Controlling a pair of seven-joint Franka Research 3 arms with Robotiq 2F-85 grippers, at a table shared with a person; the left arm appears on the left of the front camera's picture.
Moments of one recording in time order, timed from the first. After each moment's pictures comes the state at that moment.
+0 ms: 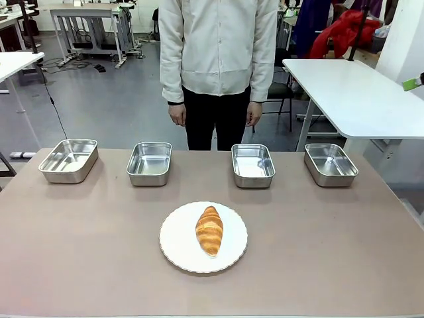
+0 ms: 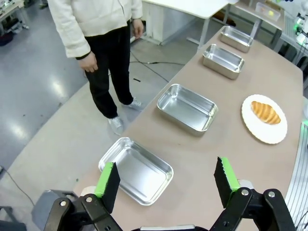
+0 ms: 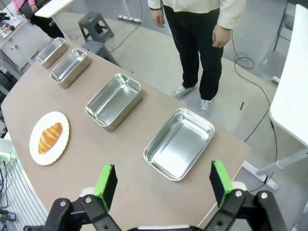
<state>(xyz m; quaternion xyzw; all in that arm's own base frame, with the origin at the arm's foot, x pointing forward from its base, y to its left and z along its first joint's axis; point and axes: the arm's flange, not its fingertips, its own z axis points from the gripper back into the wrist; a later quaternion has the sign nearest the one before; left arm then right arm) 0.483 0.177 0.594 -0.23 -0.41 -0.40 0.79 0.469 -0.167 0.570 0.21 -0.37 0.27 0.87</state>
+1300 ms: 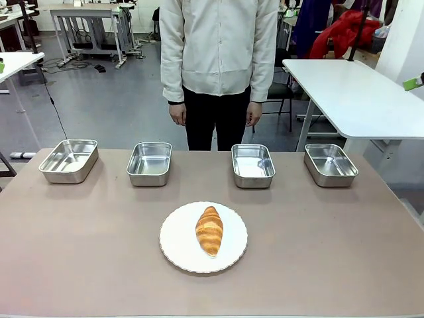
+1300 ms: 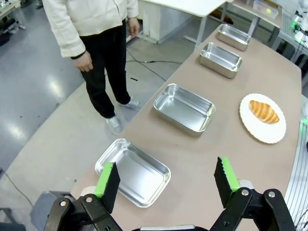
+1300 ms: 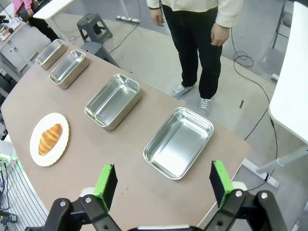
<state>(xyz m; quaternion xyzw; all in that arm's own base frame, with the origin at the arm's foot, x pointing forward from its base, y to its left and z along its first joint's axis) 0.486 0.169 0.592 -0.23 -0.41 -0.40 0.79 0.469 -0.169 0.571 0.20 -0.37 0.27 0.87</state>
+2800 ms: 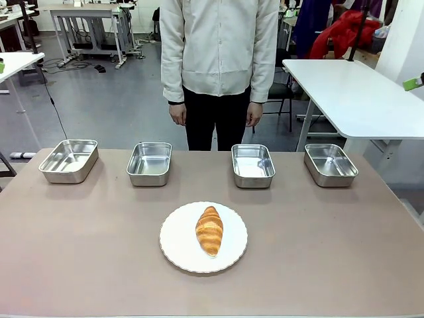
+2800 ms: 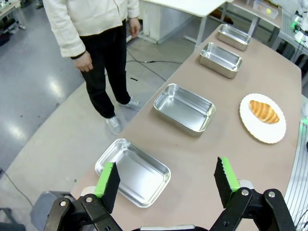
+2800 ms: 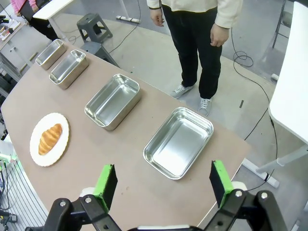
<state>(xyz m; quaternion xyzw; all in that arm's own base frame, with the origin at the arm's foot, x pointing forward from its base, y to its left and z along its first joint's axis) 0.486 0.169 0.592 -0.23 -0.41 -0.40 0.79 0.469 -0.169 0.571 0.20 -0.37 0.27 0.87</state>
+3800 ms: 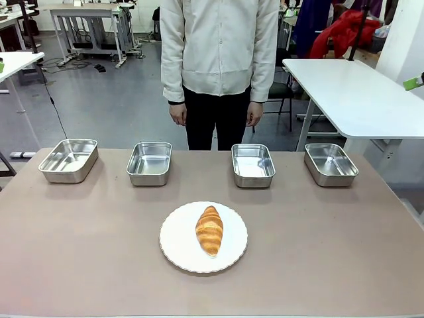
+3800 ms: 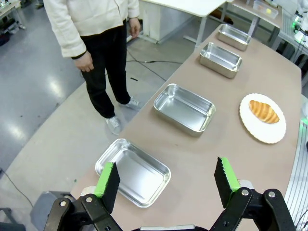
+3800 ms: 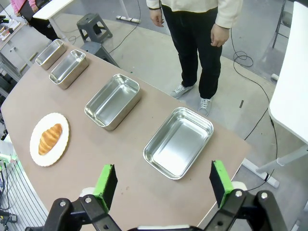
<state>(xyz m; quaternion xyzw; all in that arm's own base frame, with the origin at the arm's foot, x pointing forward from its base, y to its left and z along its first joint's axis) 0.486 0.169 0.592 -0.23 -0.41 -0.40 0.79 0.469 -0.169 0.571 0.20 -0.37 0.27 0.87</state>
